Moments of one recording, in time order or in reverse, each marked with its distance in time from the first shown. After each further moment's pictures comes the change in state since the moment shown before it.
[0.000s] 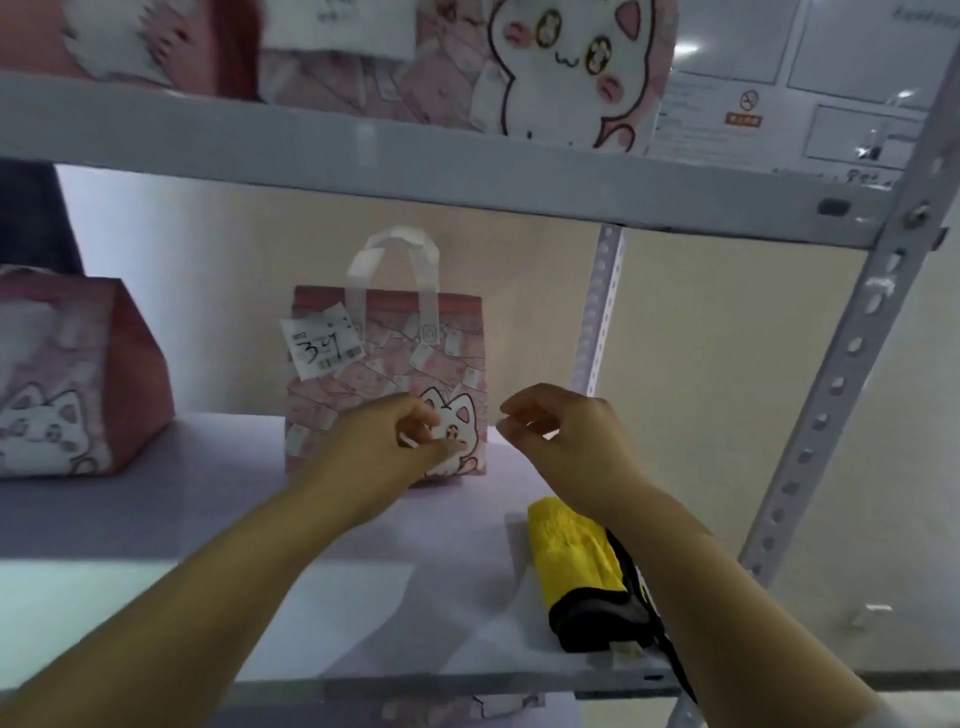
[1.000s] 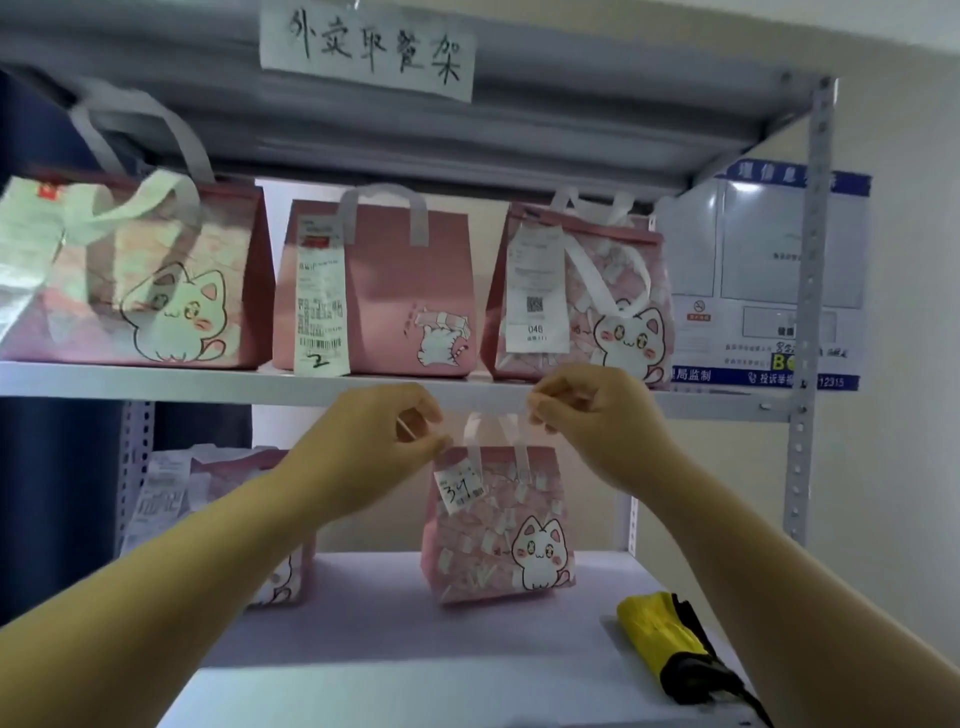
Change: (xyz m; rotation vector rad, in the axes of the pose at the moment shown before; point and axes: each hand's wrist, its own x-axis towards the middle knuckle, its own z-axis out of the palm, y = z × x) left_hand -0.112 0.056 -0.274 0.285 0.203 0.499; right_hand -0.033 -0.283 -0.040 0.029 0.201 -0.318
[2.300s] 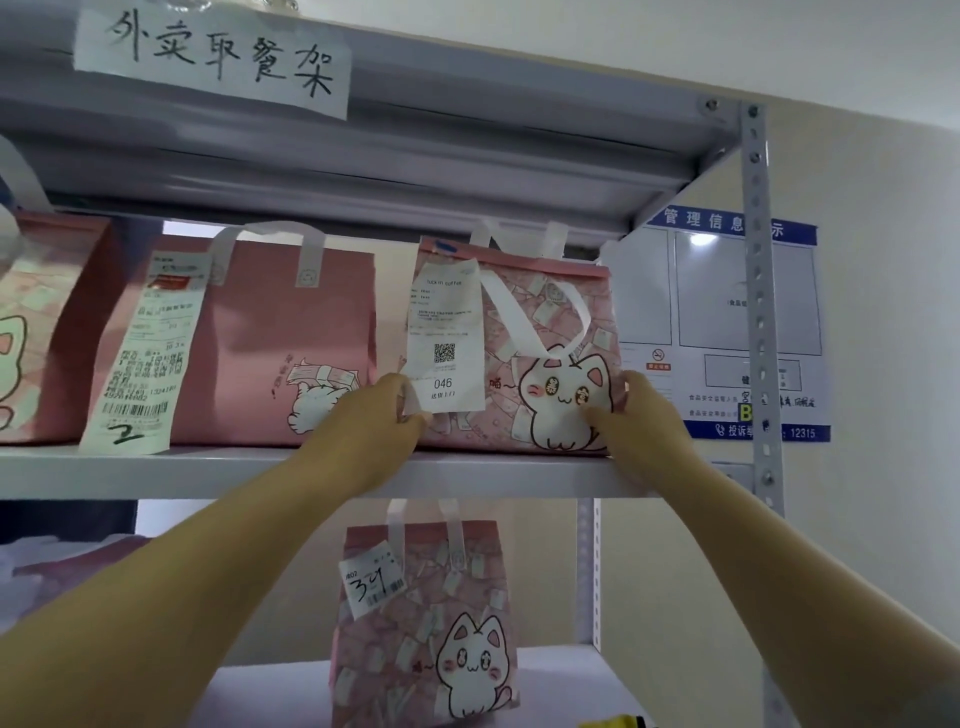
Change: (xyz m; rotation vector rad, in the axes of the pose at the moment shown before) left_hand 0.151 0.019 0.099 0.046 0.075 -0.164; right_hand 0.086 0.176 -0.079 -0.194 0.235 0.461
